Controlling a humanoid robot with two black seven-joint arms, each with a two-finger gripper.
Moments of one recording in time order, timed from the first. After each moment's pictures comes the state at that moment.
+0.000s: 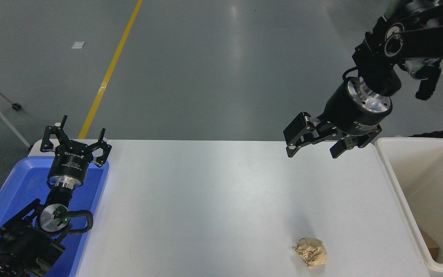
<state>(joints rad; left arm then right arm) -0.53 0.24 -0.99 -0.46 -0.12 -0.69 -0.40 2.31 -0.32 -1.14 1.48 -0.04 0.78 -0.07</state>
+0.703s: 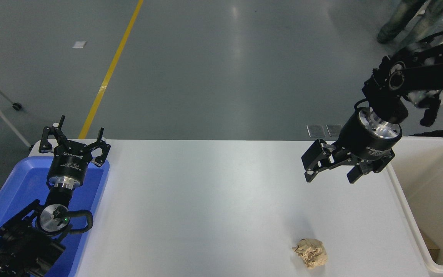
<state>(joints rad) -0.52 0.23 -1.01 -0.46 -0.12 -0.69 -0.40 1.99 -0.43 -1.09 1.44 -0.20 0.71 -0.08</state>
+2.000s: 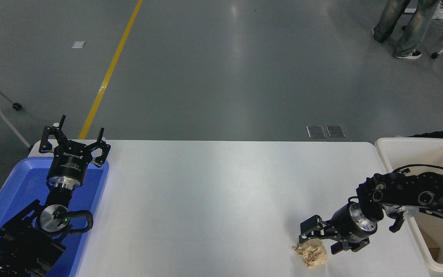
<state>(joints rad) -0.52 0.23 -1.00 -0.46 -0.12 -0.69 -0.40 1.12 -0.46 -0.59 1.09 -0.49 0.51 -0.09</state>
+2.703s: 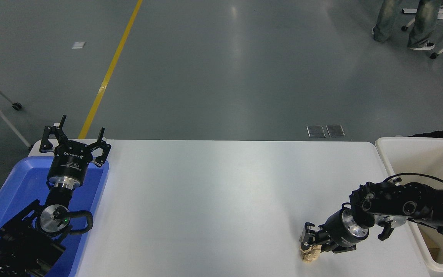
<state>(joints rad) -0.52 0.23 -1.00 -0.46 -0.12 -0.70 -0.40 1.19 -0.50 -0.62 1.09 -0.49 0.50 -0.08</state>
